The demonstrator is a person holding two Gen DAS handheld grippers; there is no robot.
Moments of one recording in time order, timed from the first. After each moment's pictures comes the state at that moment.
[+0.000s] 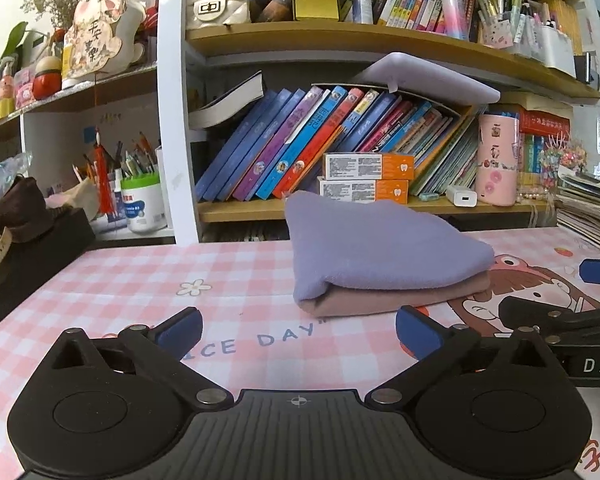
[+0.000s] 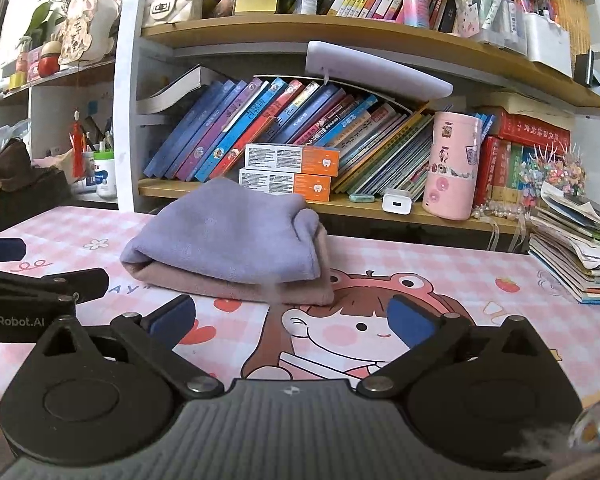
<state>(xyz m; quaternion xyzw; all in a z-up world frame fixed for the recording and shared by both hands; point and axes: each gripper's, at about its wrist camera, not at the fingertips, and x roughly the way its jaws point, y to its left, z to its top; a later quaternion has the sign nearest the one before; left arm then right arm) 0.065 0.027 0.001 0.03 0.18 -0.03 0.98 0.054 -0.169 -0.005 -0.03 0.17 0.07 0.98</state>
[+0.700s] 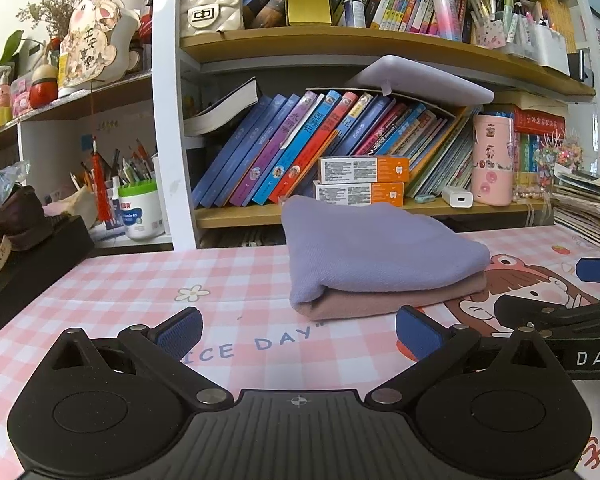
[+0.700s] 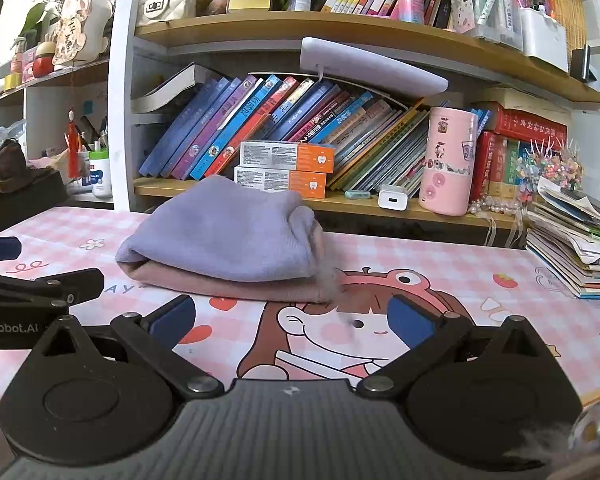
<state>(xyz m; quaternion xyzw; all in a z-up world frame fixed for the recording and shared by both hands) 0.063 0.024 0.002 0.04 0.18 -0.03 0.98 0.054 -0.170 -0.006 -0.03 0.18 0.06 0.98</state>
